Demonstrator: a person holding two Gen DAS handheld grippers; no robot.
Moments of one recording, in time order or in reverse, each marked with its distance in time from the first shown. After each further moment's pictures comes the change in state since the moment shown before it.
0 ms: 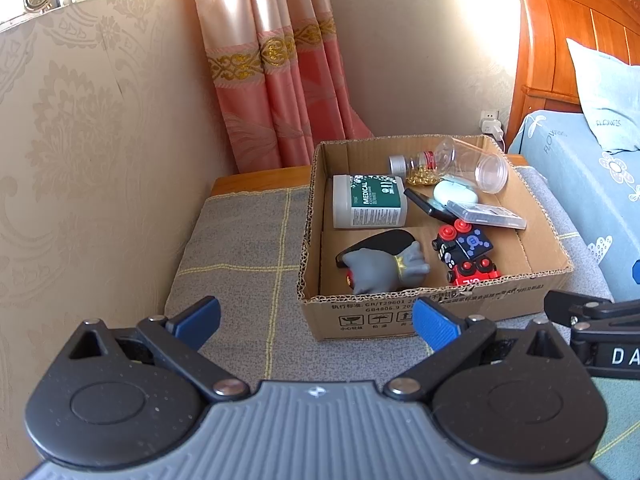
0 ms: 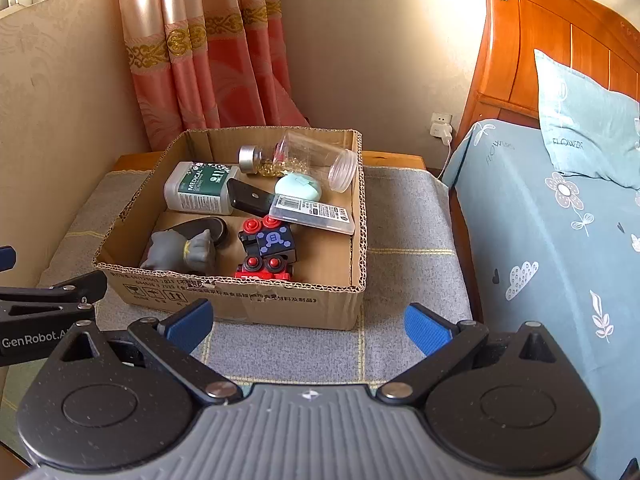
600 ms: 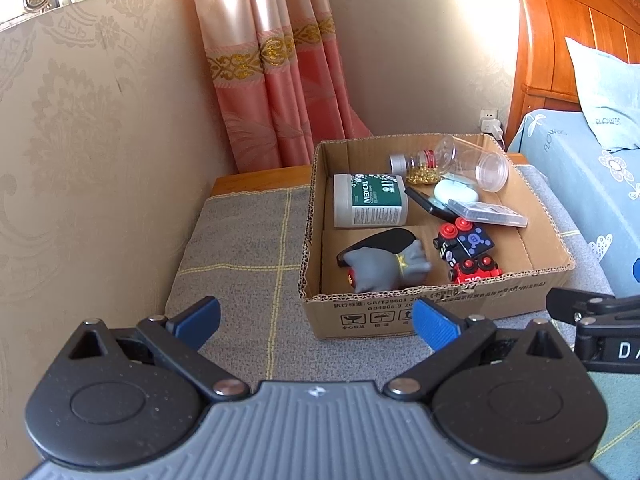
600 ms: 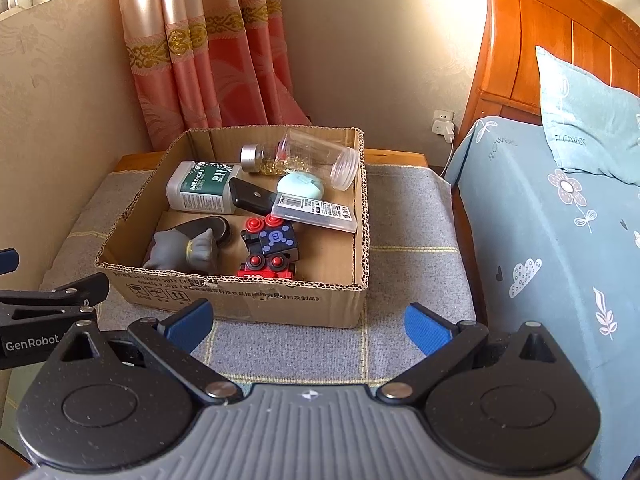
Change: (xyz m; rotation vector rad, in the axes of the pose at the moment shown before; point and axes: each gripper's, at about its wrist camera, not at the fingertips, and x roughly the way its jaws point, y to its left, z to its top) left arm 0.002 0.002 -0.002 0.003 0.000 0.000; right arm 0.000 -0.002 0.001 0.006 0.005 0.013
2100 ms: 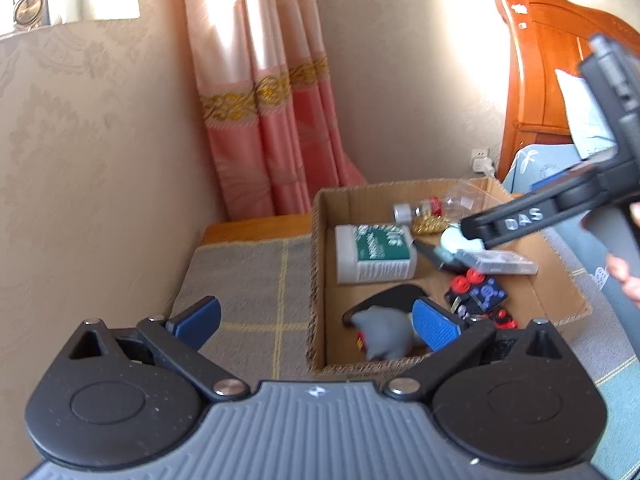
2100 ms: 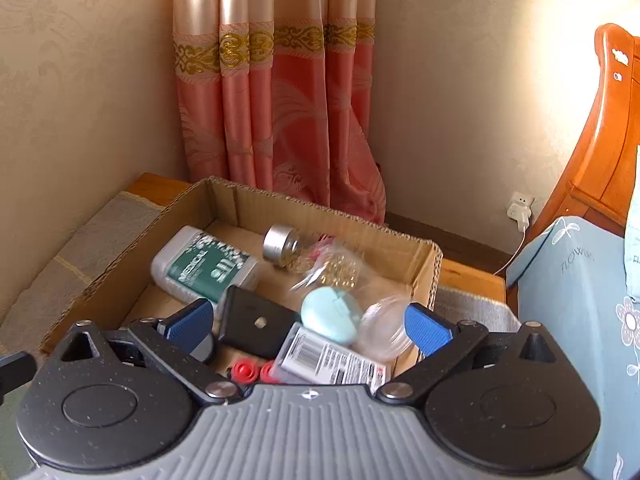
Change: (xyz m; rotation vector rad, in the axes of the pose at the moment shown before) left arm 0.024 0.016 0.015 0.003 -0.135 -0.038; right arm 0.106 0.007 0.104 -0.273 -0.068 0.158
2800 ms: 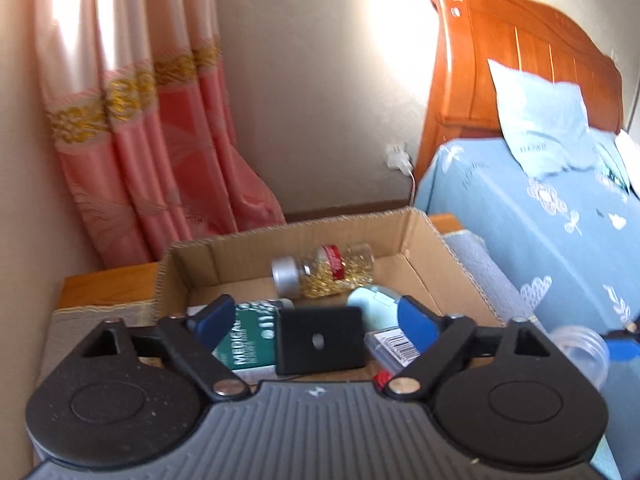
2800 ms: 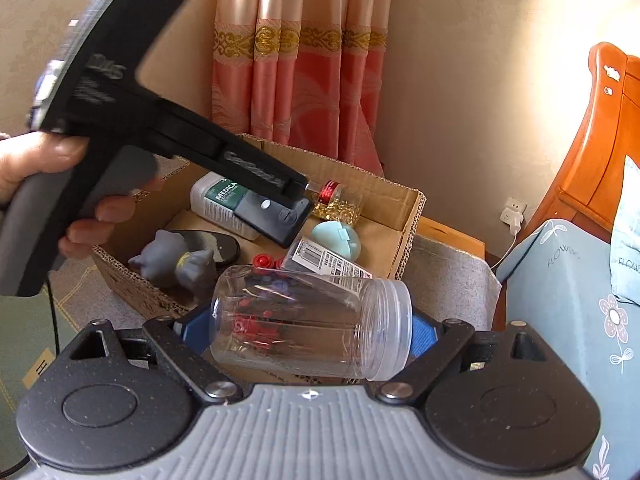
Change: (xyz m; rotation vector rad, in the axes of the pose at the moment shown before) left arm 0.097 -0.057 0.069 0.050 0.017 -0.285; right arm -0.057 0.007 -0.075 -0.085 -0.038 -0.002
